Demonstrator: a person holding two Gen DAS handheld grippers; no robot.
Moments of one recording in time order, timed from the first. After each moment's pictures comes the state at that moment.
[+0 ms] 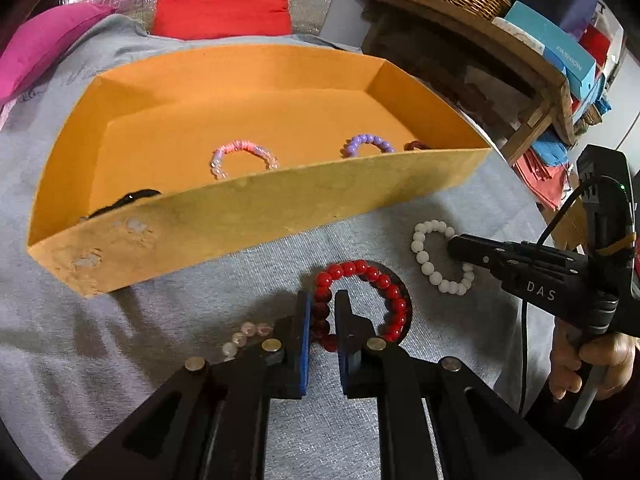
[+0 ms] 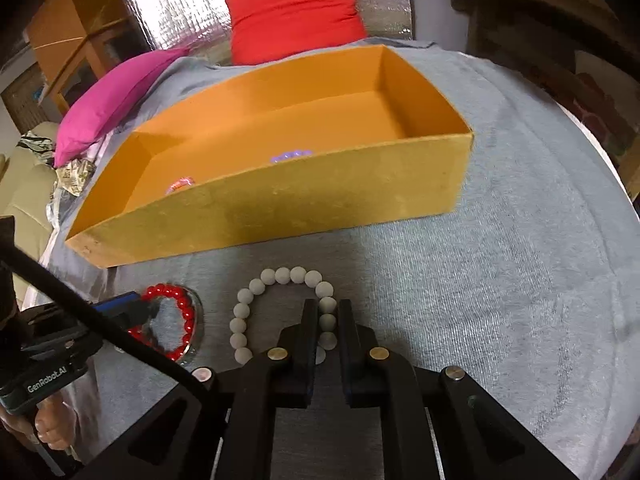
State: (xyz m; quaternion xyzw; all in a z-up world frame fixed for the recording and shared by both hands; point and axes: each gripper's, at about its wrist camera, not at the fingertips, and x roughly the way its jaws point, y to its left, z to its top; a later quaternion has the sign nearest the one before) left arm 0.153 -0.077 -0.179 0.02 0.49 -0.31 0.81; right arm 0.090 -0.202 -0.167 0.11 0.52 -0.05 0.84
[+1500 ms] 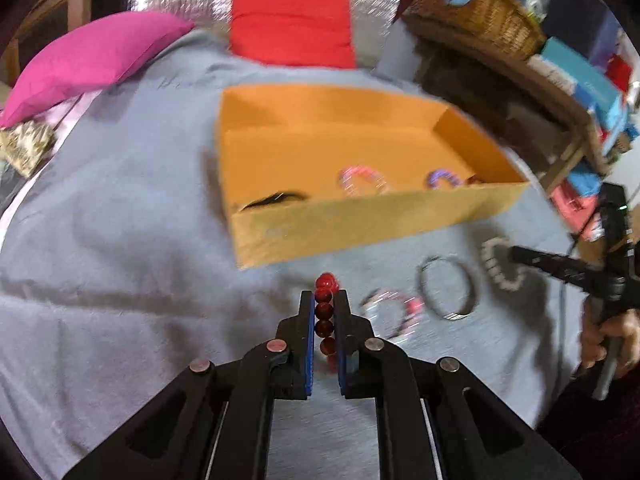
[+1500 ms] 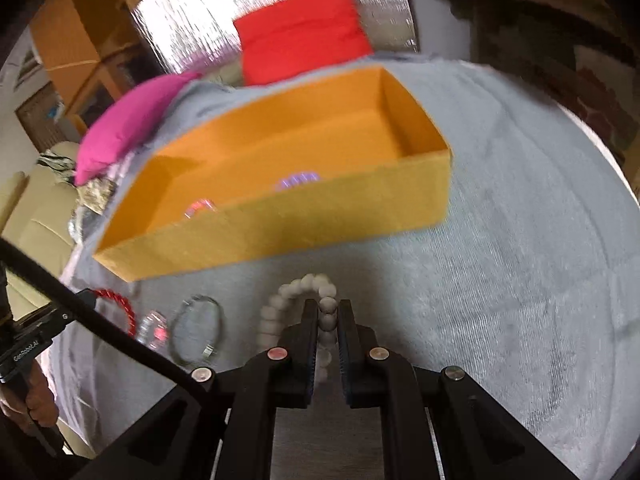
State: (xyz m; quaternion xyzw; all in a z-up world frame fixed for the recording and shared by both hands) left arm 0.140 0.019 -0.151 0.02 0.46 -0.21 0.86; right arm 0.082 -0.211 -0.158 0.14 0.51 -0.02 0.85
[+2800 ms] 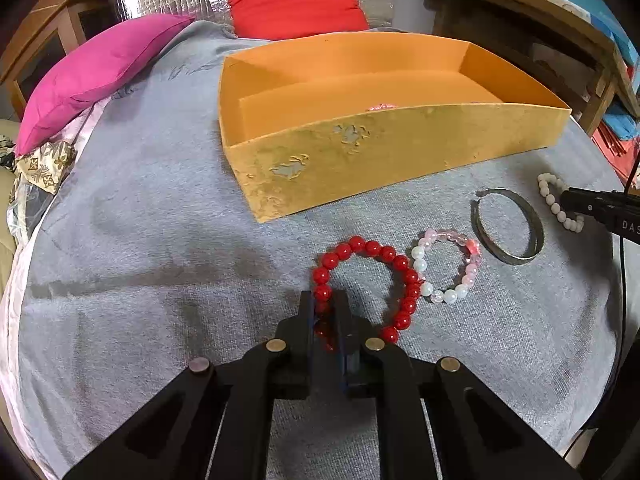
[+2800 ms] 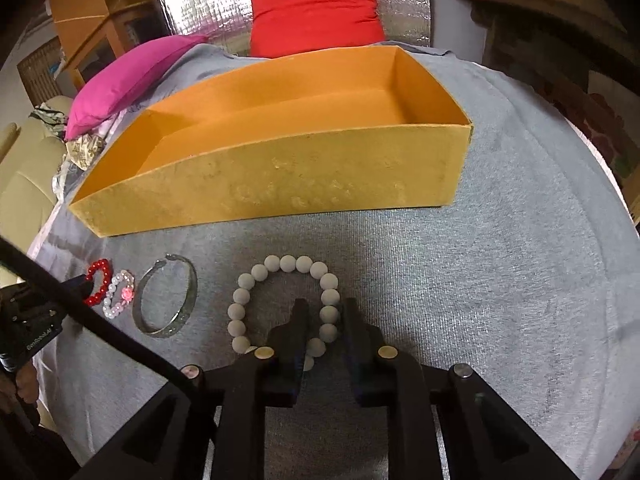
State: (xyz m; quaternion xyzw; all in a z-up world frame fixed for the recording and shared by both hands) left arm 0.125 0.003 -0.182 0.12 0.47 -0.16 0.86; right arm 0.083 -0.195 -0.172 0.07 0.52 -0.02 0.85
